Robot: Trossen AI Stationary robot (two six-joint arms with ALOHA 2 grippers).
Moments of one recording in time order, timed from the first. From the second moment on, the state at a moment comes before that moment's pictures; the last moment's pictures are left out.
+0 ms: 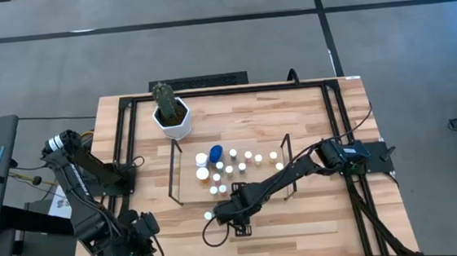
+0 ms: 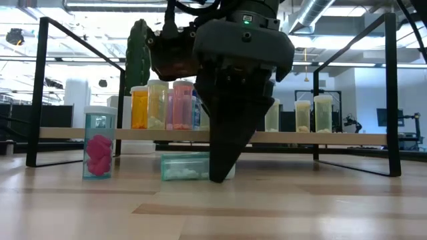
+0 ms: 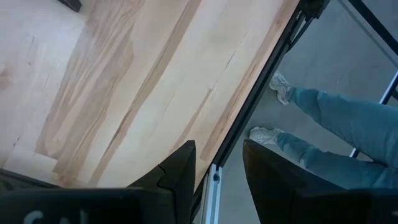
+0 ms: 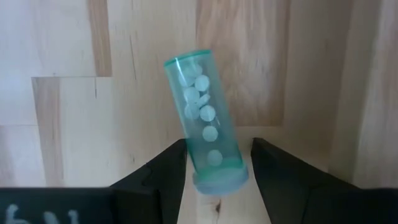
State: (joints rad) left arm -1.03 1.47 1.38 -1.14 -0.18 -1.57; right arm 0.35 2.33 1.85 -0.86 0.03 0.37
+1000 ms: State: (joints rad) left arm -0.91 1.47 1.38 -1.00 -0.47 -1.49; right arm 0.42 2.32 2.34 -1.48 -0.08 0.25
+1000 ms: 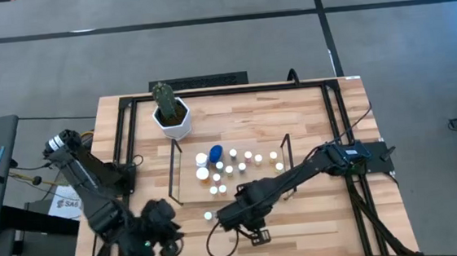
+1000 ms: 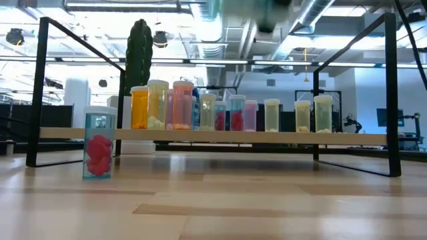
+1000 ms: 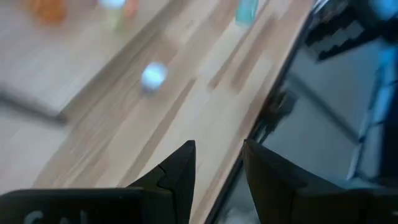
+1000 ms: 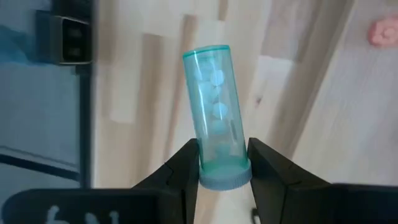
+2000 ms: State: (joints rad) left arm -0.43 1.47 1.38 -0.03 -0.36 -0.84; right arm 0.46 1.74 2.29 -1.51 0.18 0.41
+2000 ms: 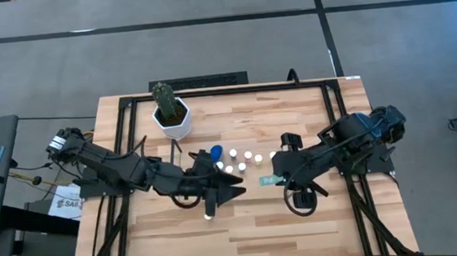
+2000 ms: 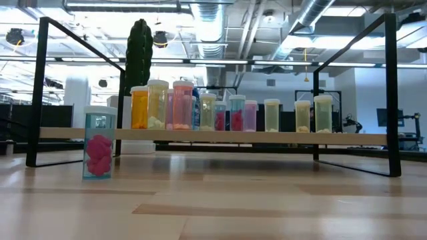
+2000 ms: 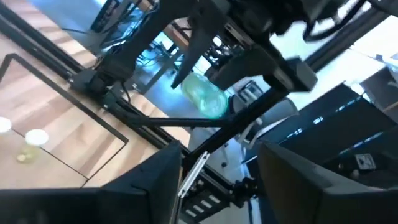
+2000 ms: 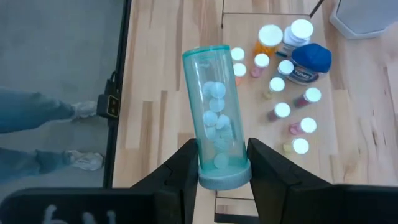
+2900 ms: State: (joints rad) left arm -0.34 1.47 1.38 -0.27 -0.37 -1.11; right arm 0.32 1.87 2.29 -1.48 0.18 0.36
